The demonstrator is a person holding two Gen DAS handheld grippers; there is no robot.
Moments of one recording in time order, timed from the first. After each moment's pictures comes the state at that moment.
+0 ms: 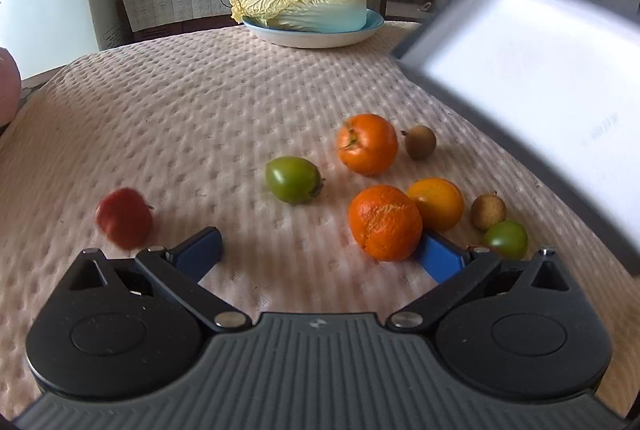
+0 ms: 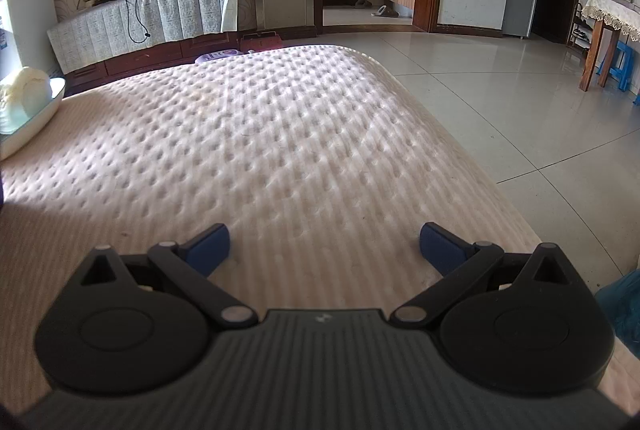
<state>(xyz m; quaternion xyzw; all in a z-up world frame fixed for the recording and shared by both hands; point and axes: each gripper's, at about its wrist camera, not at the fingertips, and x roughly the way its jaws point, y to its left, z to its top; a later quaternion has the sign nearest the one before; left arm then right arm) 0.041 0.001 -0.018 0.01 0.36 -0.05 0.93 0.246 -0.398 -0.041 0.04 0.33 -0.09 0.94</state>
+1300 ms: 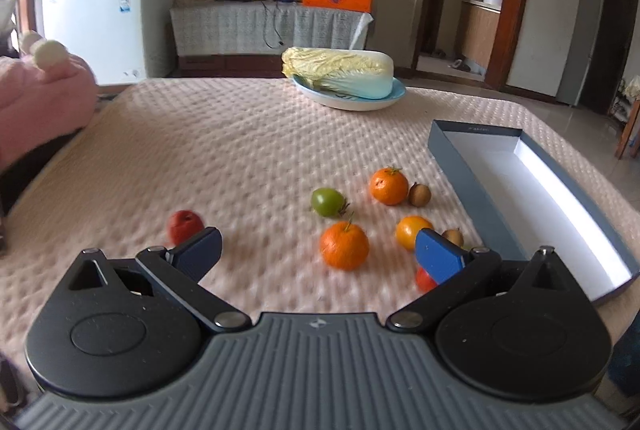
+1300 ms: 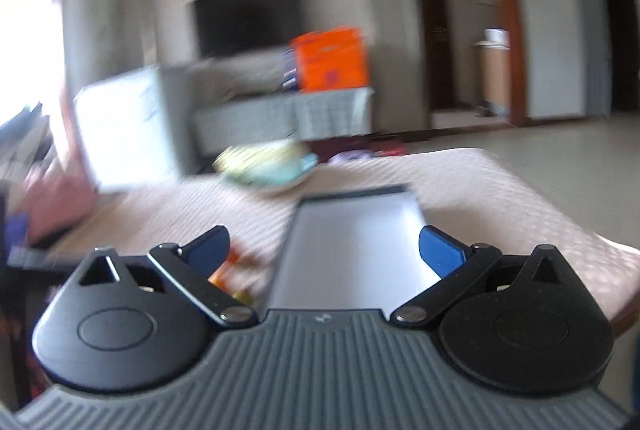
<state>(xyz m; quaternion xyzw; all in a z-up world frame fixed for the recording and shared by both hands) -0.054 0.014 0.044 -0.03 0.29 0.00 0.96 -0.038 -0.221 0.047 0.03 0.16 0.08 0.98</state>
